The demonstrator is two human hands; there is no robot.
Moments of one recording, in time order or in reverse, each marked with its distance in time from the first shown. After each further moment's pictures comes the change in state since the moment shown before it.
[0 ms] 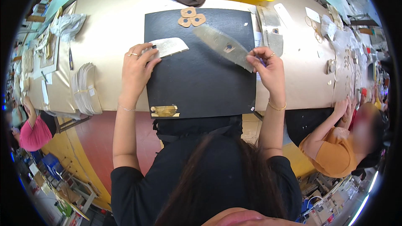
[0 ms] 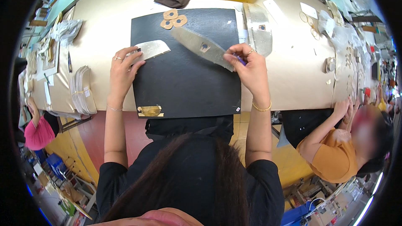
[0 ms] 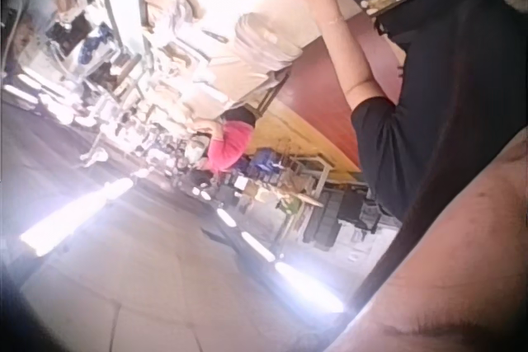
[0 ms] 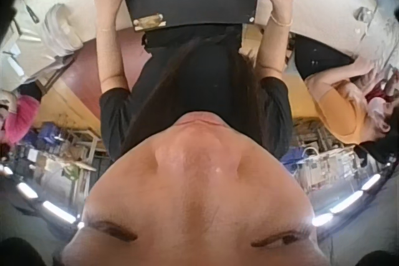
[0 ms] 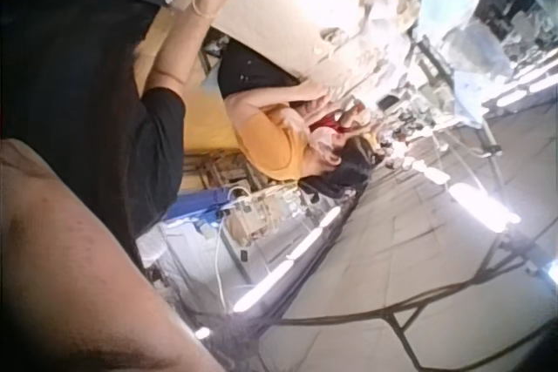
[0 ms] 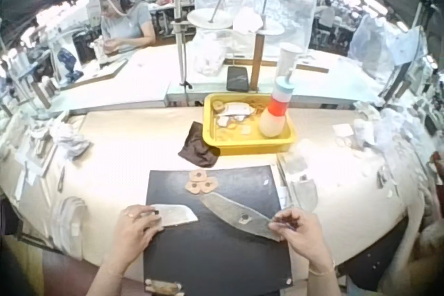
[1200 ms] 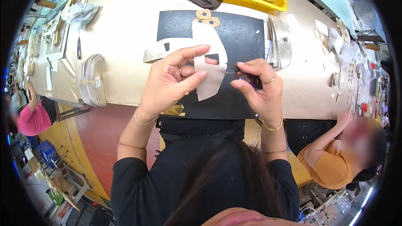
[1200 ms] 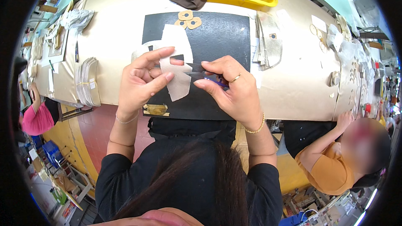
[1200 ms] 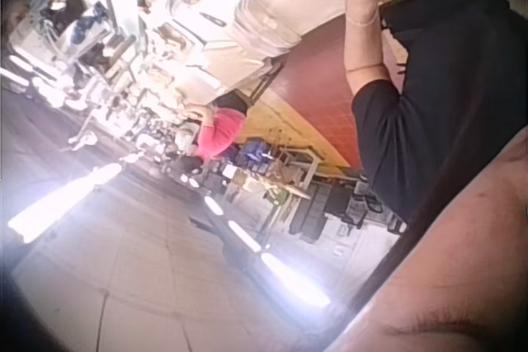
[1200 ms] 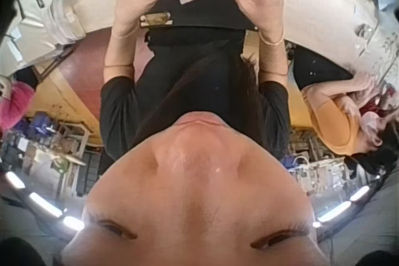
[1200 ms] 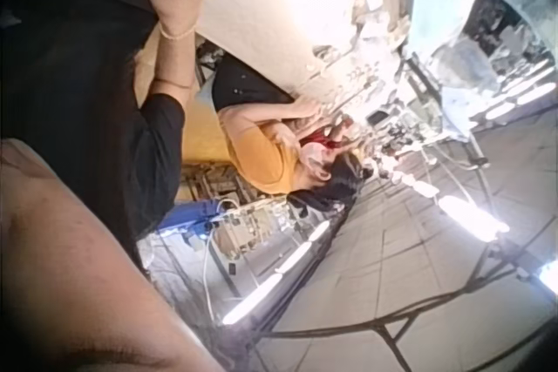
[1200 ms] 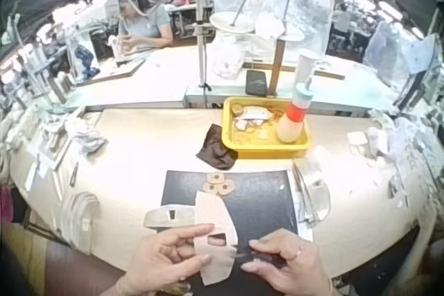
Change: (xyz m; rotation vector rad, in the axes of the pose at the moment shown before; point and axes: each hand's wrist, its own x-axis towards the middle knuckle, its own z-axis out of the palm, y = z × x) left_hand 0.020 0.108 -0.052 -1.397 -0.203 -0.471; right_hand -0.023 -0.066 0.042 -0.143 -0.129 -0.500
